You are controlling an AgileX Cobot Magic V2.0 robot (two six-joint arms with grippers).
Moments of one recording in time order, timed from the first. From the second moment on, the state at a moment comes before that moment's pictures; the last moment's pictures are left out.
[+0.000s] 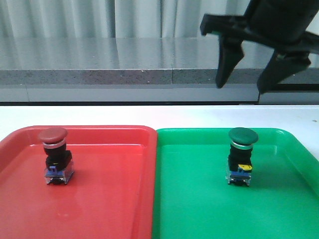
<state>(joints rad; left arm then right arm) 0.01 0.00 0.00 0.02 0.08 -0.16 0.43 1.51 -1.14 0.01 0.69 0.44</state>
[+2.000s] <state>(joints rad) 0.01 0.00 0.00 0.02 0.08 -0.16 -0.09 -0.01 0.01 -0.07 -0.07 0.19</state>
